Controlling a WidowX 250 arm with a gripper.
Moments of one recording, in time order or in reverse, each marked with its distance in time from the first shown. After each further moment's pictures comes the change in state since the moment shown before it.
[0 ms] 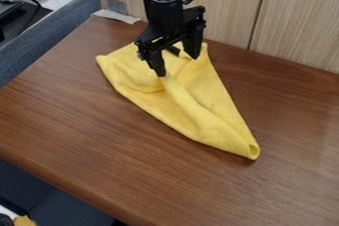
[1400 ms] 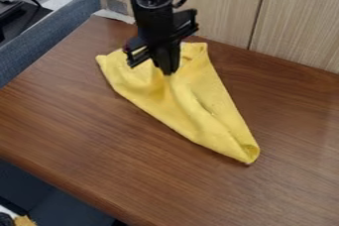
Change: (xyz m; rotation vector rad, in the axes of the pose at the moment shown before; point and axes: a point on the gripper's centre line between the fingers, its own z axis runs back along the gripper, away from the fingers) arm -0.012 0.024 0.020 -0.046 -0.007 0.017
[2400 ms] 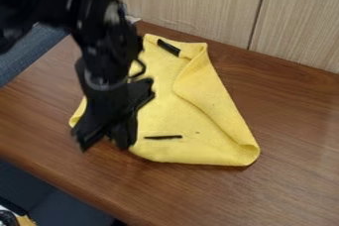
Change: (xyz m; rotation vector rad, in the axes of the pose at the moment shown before) arm -0.054 0.100 -0.008 0.126 -0.023 0.177
